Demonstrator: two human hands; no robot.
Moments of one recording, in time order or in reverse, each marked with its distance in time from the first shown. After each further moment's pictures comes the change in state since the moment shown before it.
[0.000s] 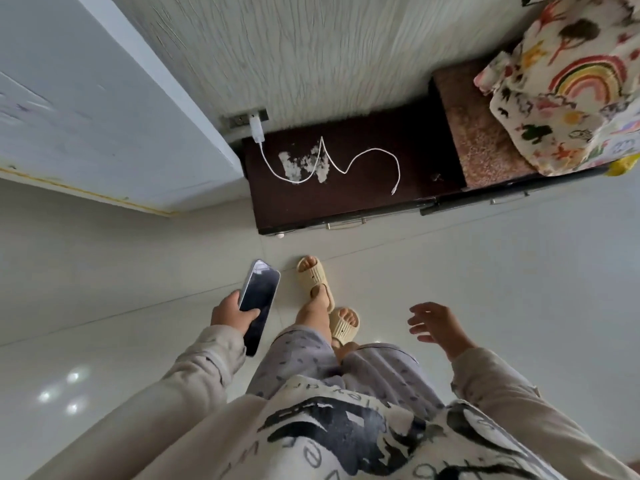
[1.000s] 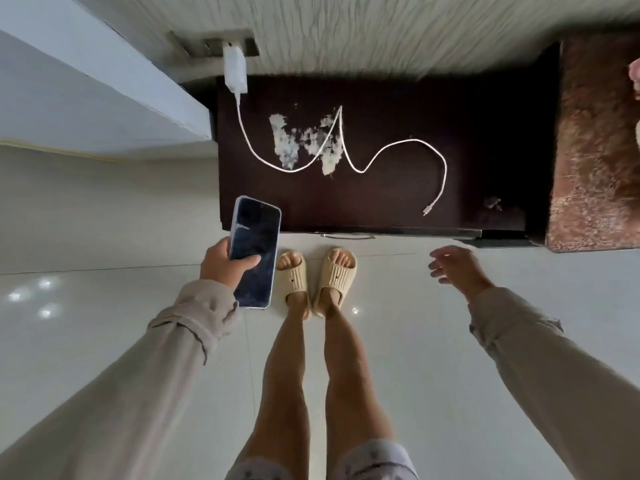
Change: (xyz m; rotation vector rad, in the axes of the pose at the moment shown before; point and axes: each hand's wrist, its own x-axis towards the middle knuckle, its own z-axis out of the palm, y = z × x) left_hand 0.213 0.114 0.068 -0.353 0.013 -0.123; right_hand 0.302 -0.141 -0.018 -0.366 0.073 -0.063
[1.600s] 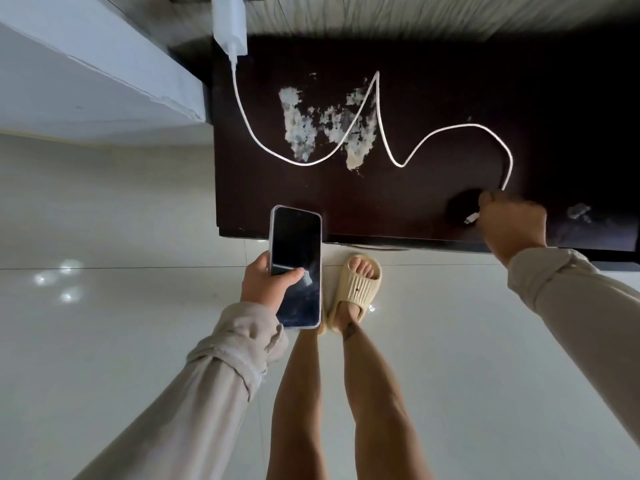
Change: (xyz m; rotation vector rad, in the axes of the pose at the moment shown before) left_hand 0.058 -0.018 0.080 -0.175 -0.039 -0.088; right_hand 0.131 -0.029 0.026 -1.186 0.501 -0.719
